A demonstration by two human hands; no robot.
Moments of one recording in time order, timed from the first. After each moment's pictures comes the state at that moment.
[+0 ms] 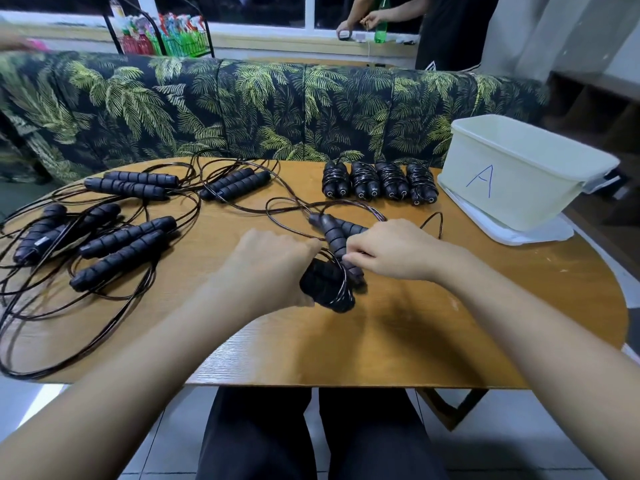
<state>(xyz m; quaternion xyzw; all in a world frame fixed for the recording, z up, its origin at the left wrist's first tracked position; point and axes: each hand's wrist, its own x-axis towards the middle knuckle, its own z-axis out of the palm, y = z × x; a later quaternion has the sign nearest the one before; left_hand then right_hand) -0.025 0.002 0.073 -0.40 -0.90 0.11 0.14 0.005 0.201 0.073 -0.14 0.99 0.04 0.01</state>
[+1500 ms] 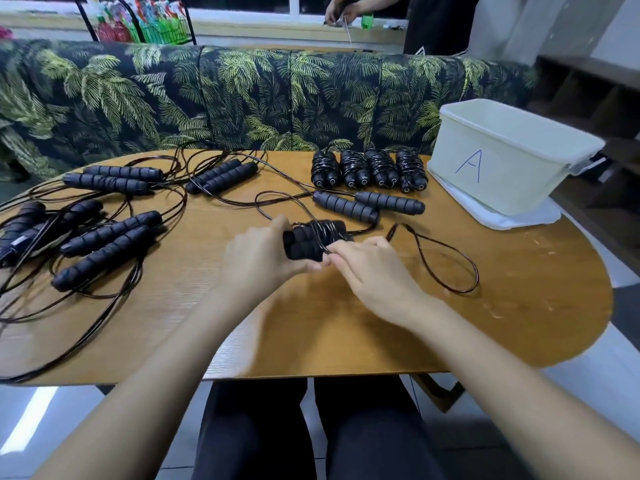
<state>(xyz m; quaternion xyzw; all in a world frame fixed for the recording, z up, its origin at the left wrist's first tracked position) -0.049 0.011 0.028 -0.24 -0.95 -0.17 0.11 0.042 0.172 0.023 -0.07 0.97 -0.16 -0.16</state>
